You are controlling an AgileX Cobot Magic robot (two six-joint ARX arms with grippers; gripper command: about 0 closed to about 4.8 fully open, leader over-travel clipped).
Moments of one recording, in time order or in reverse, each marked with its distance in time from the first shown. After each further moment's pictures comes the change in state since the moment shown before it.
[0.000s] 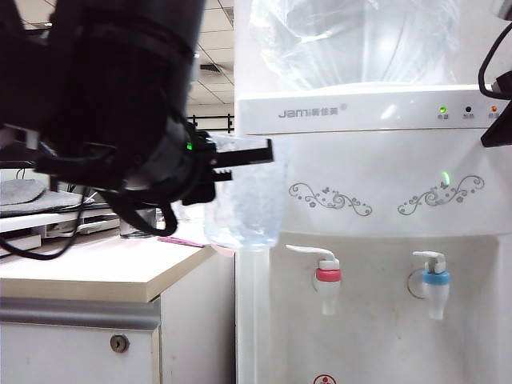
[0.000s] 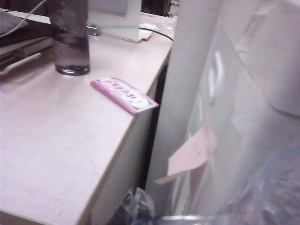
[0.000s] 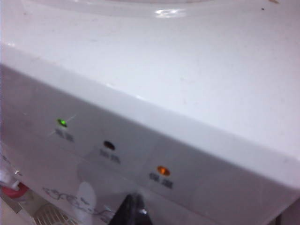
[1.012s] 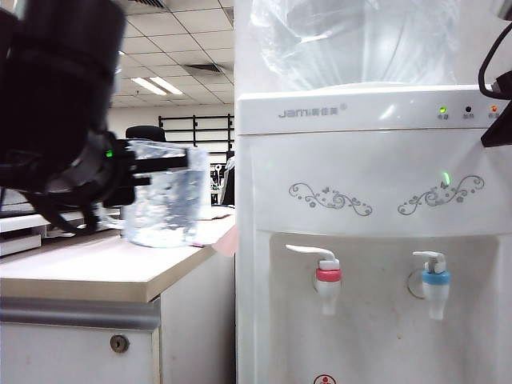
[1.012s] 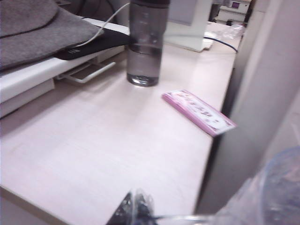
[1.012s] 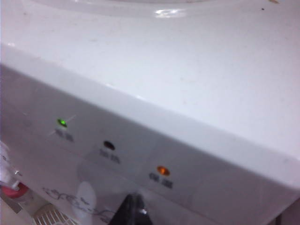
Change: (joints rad) left arm 0.198 -0.079 -0.105 0.010 0.020 -0.005; right arm 0.000 0.000 0.000 0.000 0.000 0.000
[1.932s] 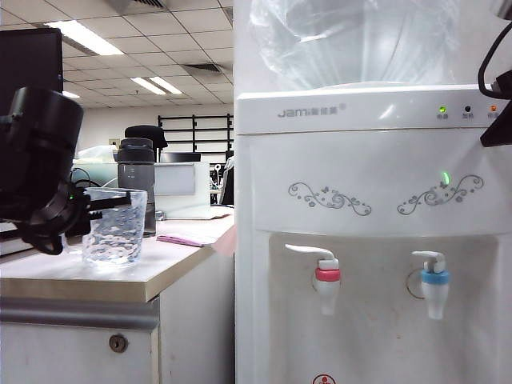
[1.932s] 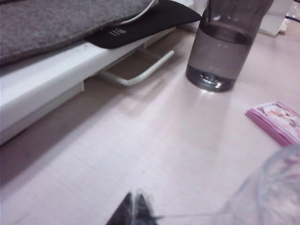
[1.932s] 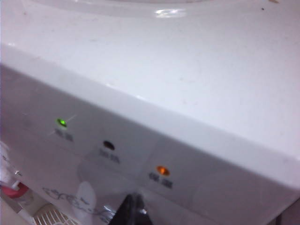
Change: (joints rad) left arm 0.502 0.260 0.232 -0.049 0.414 -0.009; right arm 0.000 0.000 0.000 0.000 -0.001 0.000
